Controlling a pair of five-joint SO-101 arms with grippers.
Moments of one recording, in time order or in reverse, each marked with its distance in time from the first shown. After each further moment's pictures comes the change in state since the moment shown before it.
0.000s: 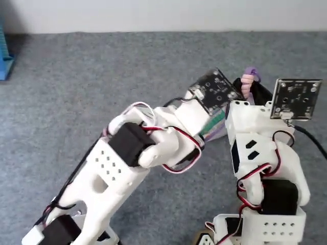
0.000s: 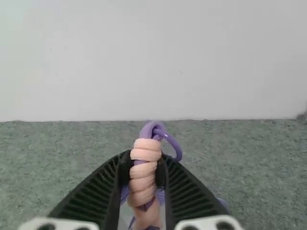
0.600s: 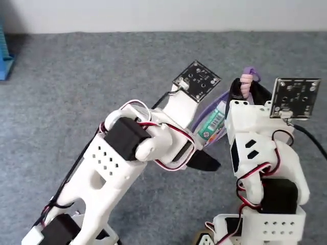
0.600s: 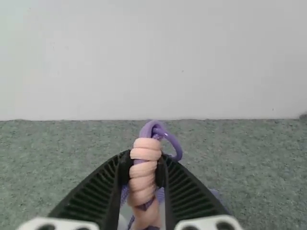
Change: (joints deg) left arm -3.6 0.1 -0.3 5.5 9.5; right arm -0.4 0.2 0.0 0.0 0.0
